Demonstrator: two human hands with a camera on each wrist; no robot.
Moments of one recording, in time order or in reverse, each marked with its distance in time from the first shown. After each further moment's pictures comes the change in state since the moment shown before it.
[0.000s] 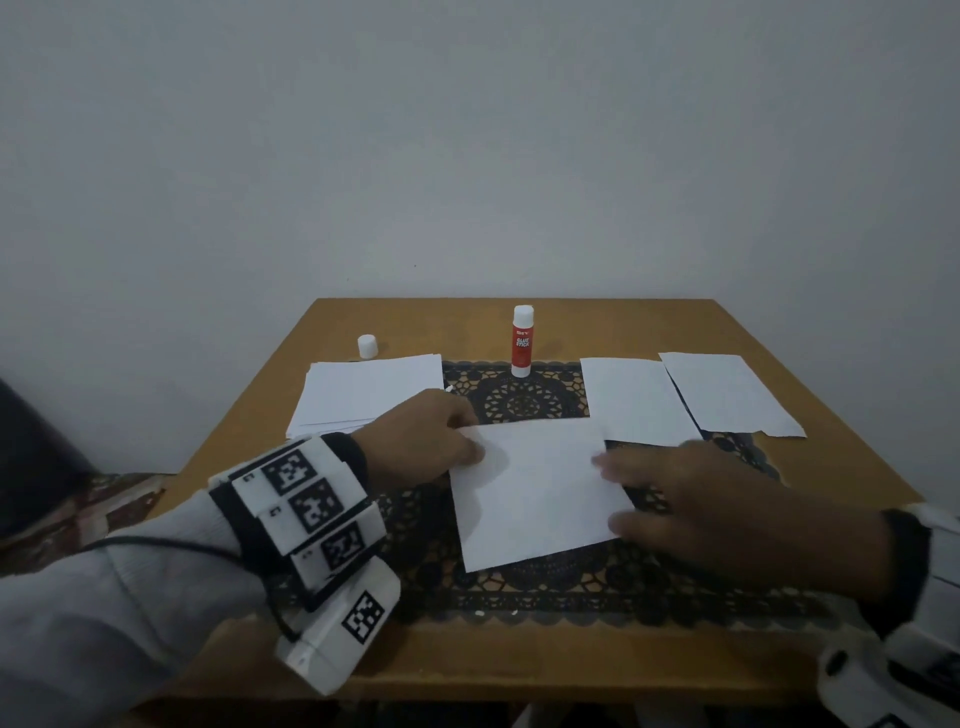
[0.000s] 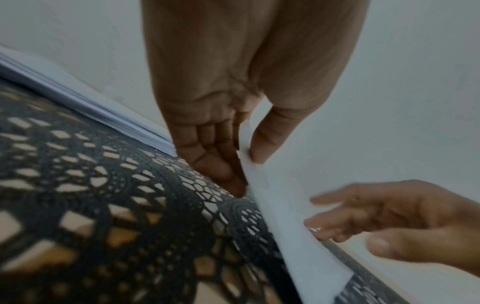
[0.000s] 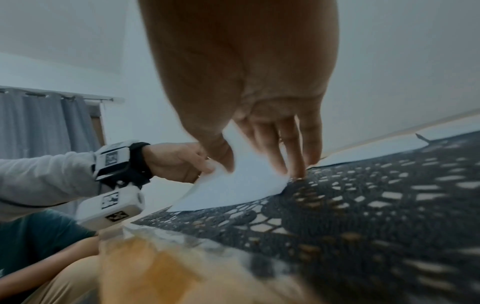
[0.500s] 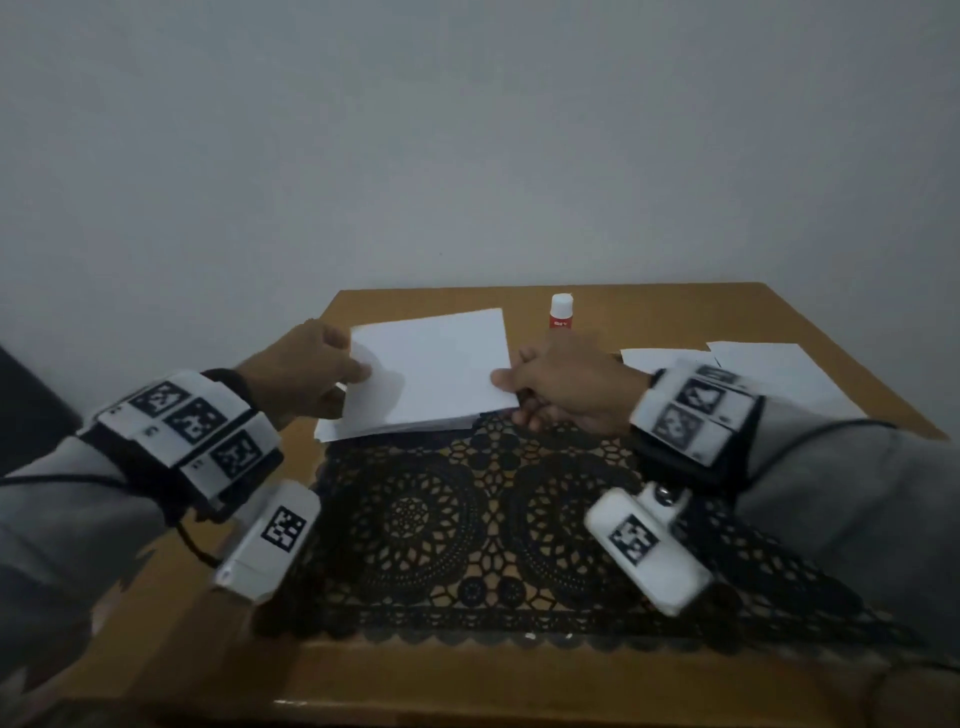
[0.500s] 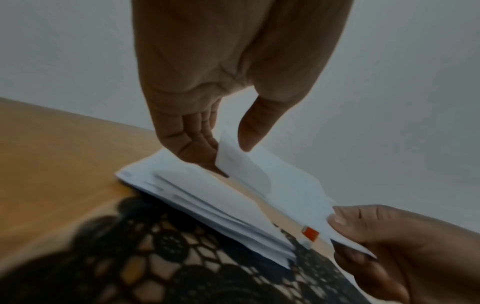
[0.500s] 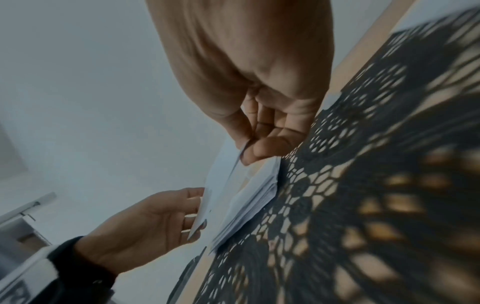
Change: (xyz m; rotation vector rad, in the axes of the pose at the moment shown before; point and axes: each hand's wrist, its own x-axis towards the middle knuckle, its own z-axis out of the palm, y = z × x) left_hand 0.005 -0.067 -0.086 -0.369 0.343 -0.352; right_hand 0.146 -0.065 -0.005 0.985 0.025 0.189
